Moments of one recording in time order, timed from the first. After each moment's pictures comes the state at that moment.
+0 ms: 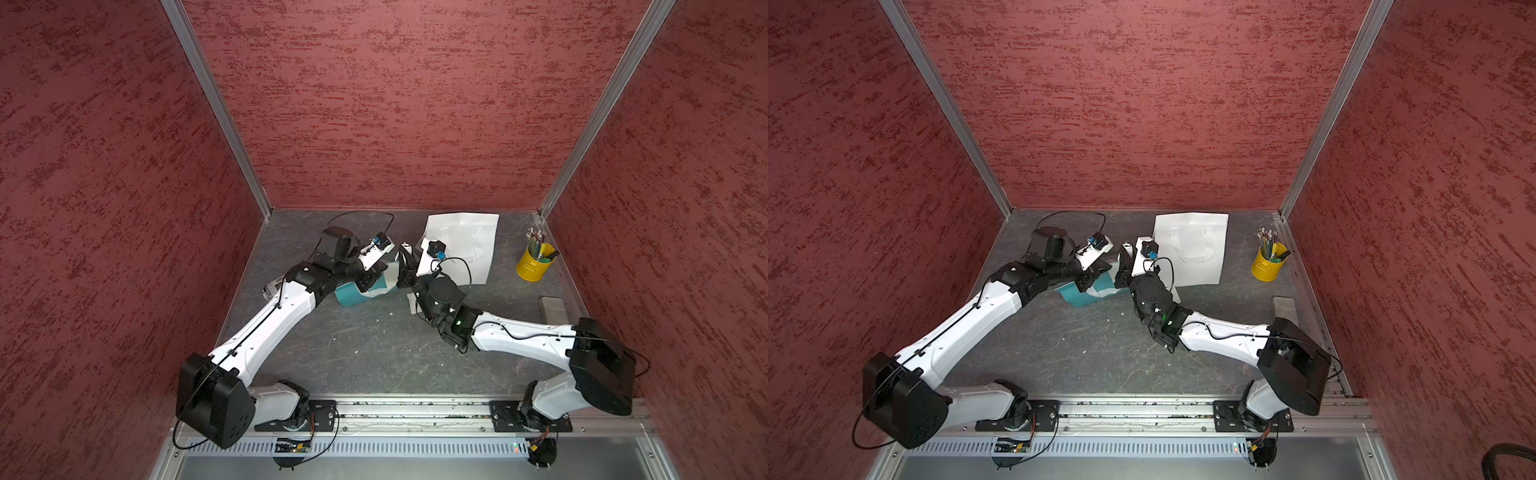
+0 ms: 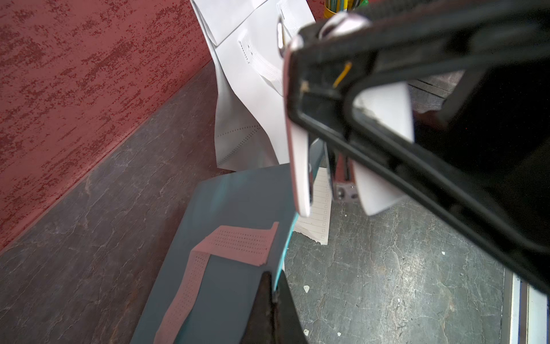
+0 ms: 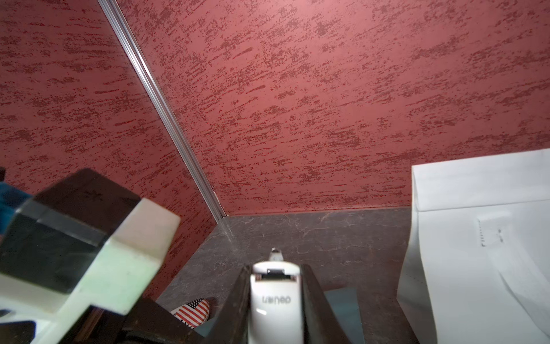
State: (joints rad) left arm -0.43 1.29 1.09 -0.46 0.44 0.40; right arm 1.00 1.51 0.89 0.73 0.63 0.33
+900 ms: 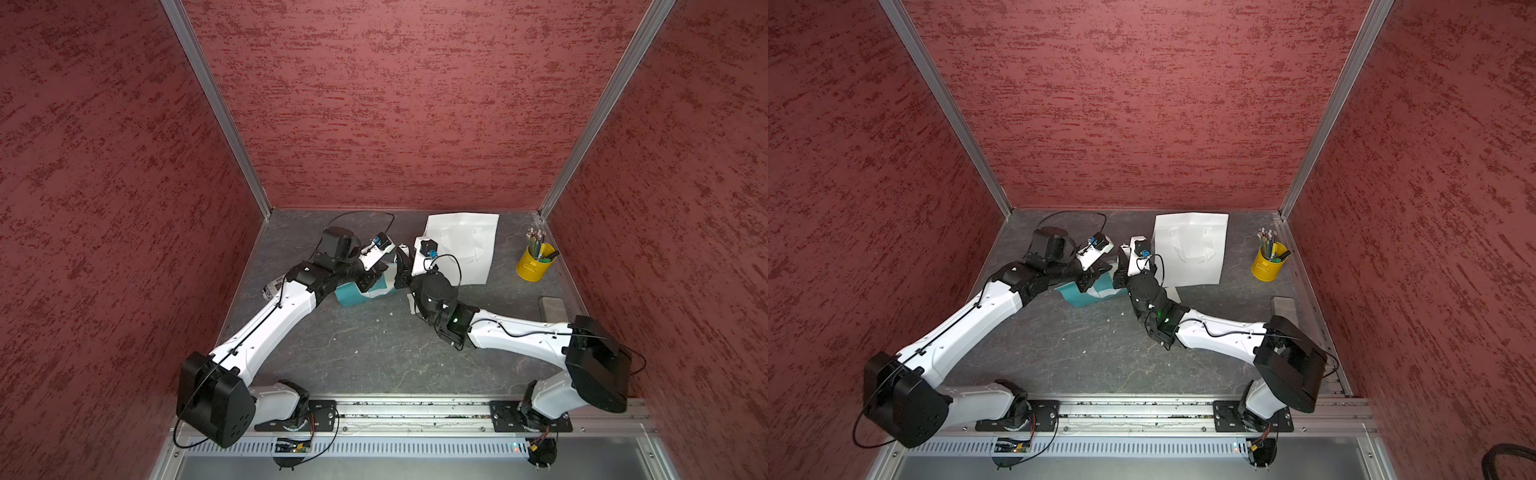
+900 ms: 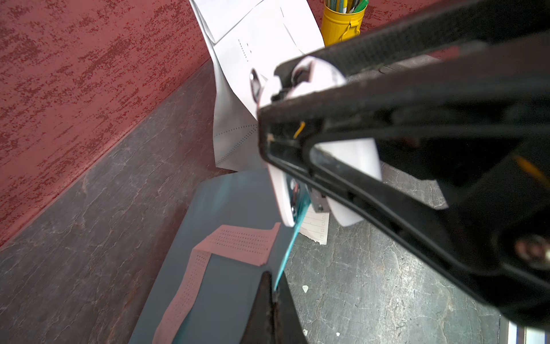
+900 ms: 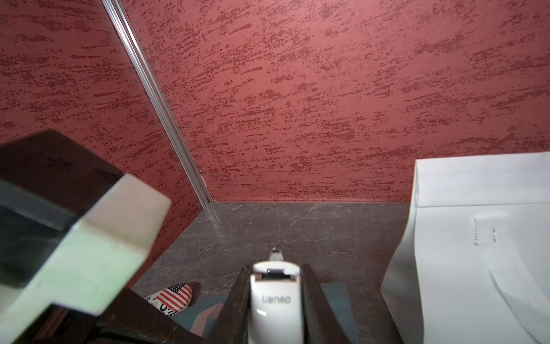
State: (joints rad) left arm -0.43 1.29 1.09 -0.46 0.44 0.39; right arm 1.00 1.54 0.93 0.65 0.63 0.28
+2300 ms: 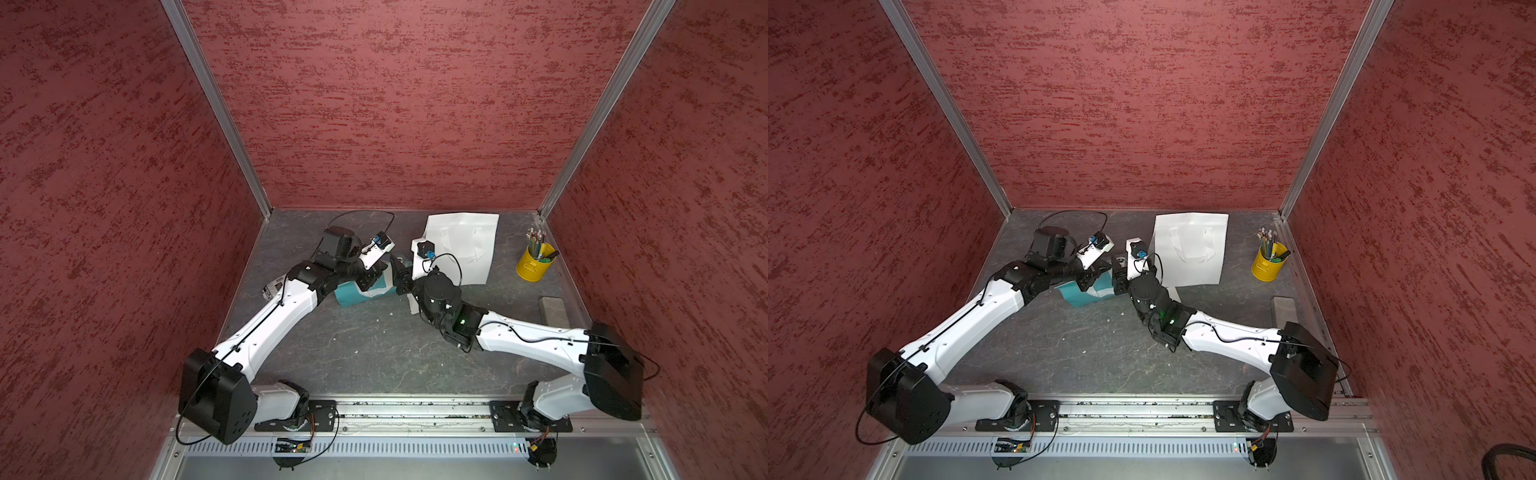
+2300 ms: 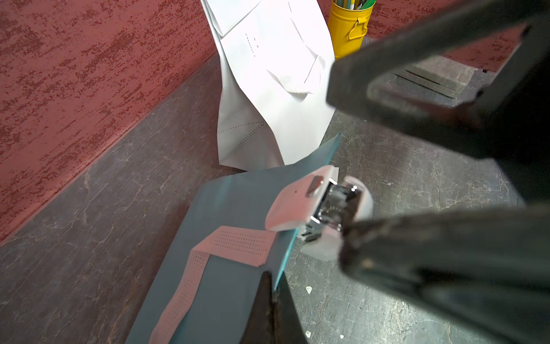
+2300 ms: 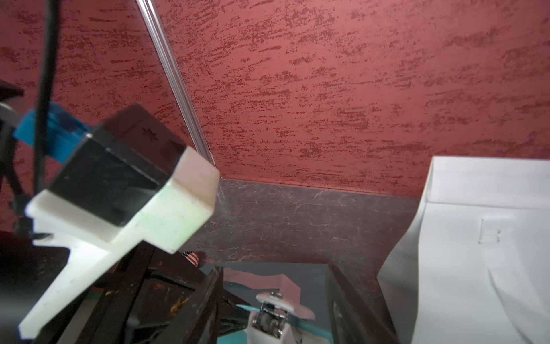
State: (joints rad) left arm -0.43 1.31 1.09 -0.45 0.42 0.39; right arm 0.99 1.43 0.93 0.47 0.54 0.25
